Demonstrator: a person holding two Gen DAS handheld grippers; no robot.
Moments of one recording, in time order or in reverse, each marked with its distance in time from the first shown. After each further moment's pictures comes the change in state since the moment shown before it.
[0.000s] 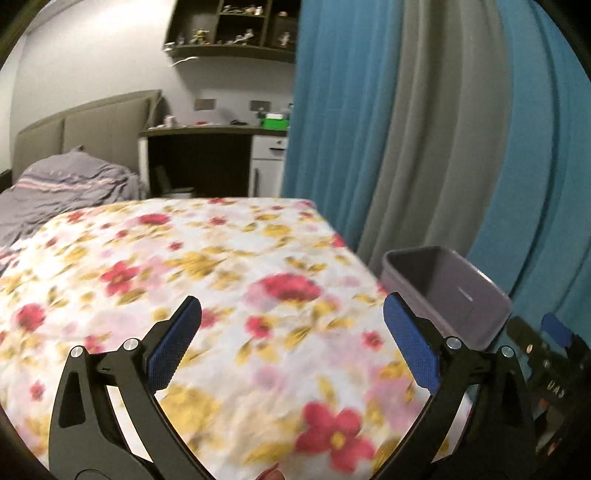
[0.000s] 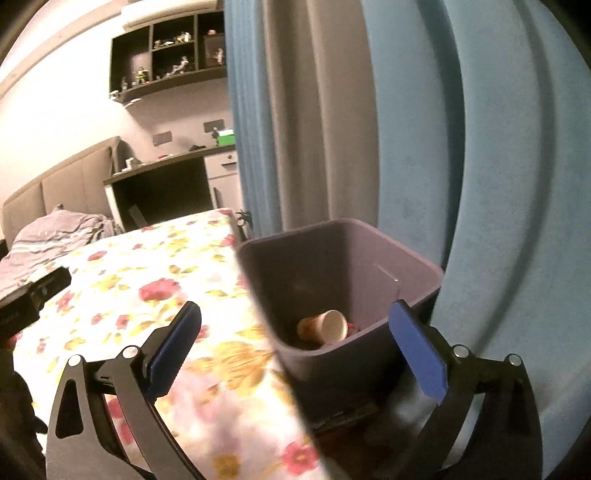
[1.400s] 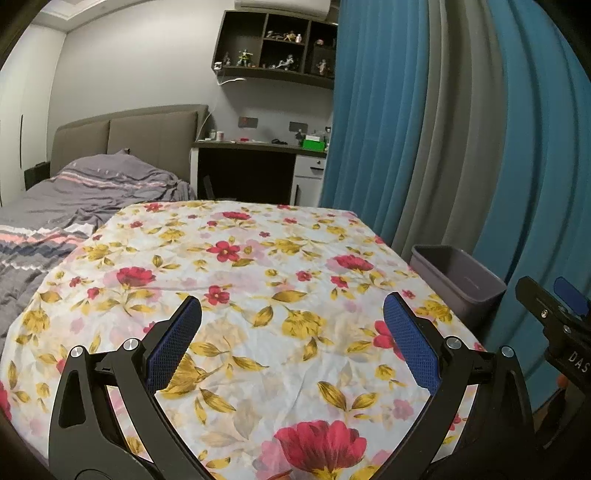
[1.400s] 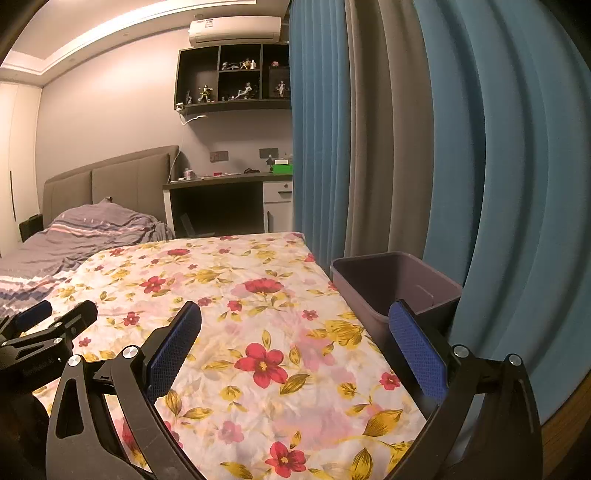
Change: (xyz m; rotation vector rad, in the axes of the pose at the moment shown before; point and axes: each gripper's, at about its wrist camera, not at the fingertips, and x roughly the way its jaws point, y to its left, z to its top) left arm -0.153 0.085 -0.056 -0.045 -0.085 0.082; right arm -0.141 0.106 -0.034 -0.123 -0.122 0.096
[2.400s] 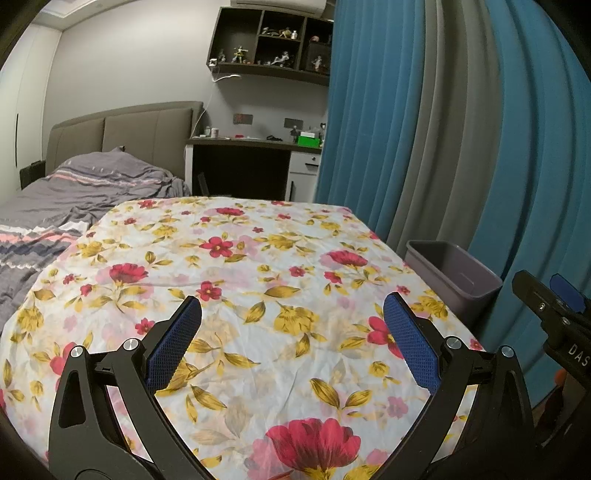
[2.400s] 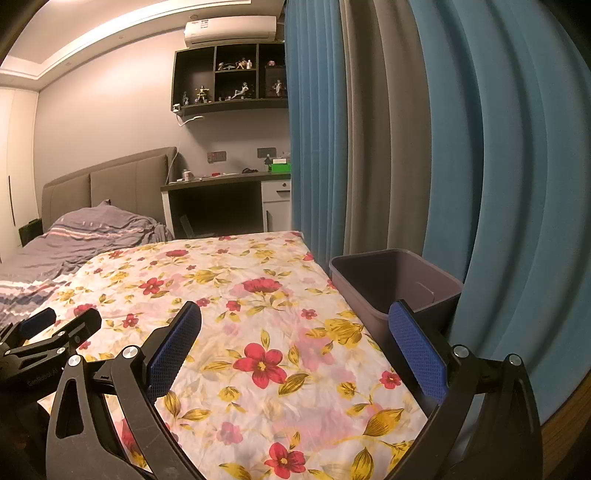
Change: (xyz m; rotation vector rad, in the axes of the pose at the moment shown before) left arm 0.001 -0.003 0.000 0.001 0.007 -0.020; right arm 0.001 -0.001 0.000 0.006 -0.003 0.001
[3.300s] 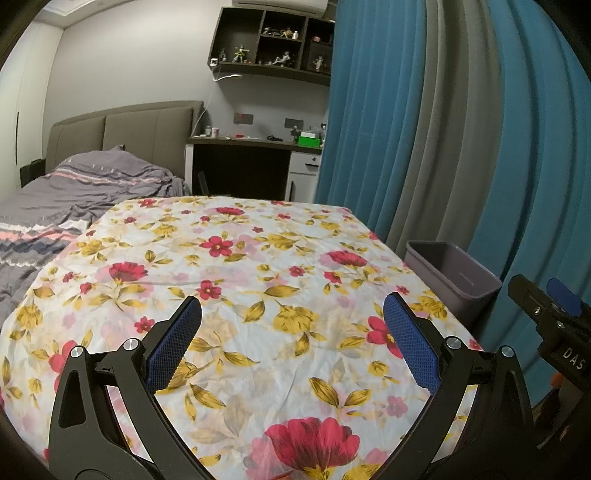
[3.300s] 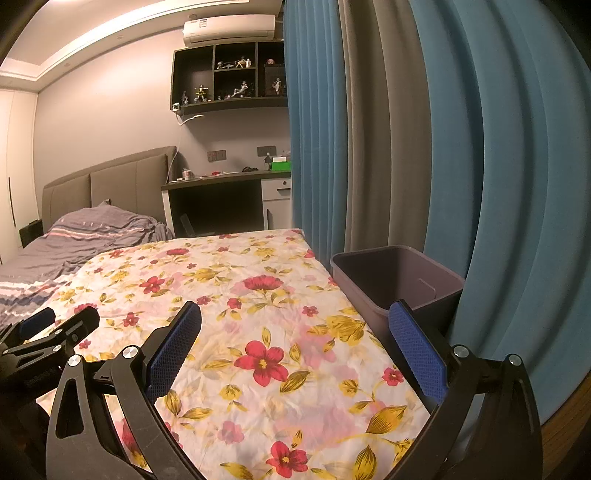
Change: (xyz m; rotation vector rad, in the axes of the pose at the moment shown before) left arm 0.000 0.000 -0.002 -0.001 0.001 -0.002; right arm 0.001 0.000 0.000 0.002 0.002 0.002
